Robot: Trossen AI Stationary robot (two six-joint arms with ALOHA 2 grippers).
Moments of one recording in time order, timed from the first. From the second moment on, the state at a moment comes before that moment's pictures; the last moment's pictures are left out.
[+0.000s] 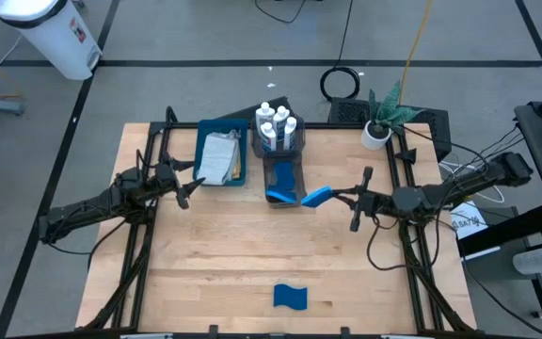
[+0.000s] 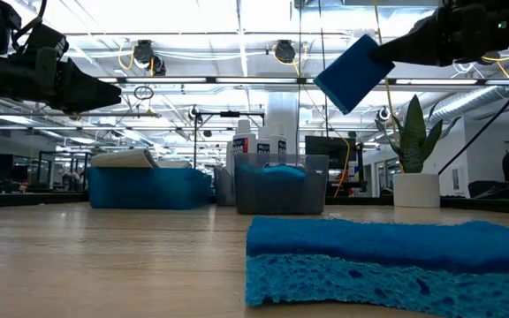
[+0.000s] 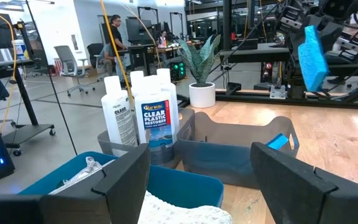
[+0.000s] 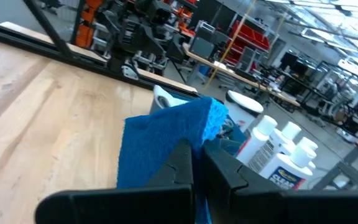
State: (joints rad) left arm 0.31 0.02 0.03 0.00 -0.09 0.08; right arm 0.29 0.74 0.31 0.36 0.58 -0.36
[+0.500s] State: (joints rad) left arm 0.31 0.02 0.03 0.00 -0.09 0.08; right arm 0.16 0.83 0.31 0.43 0.57 -0.35
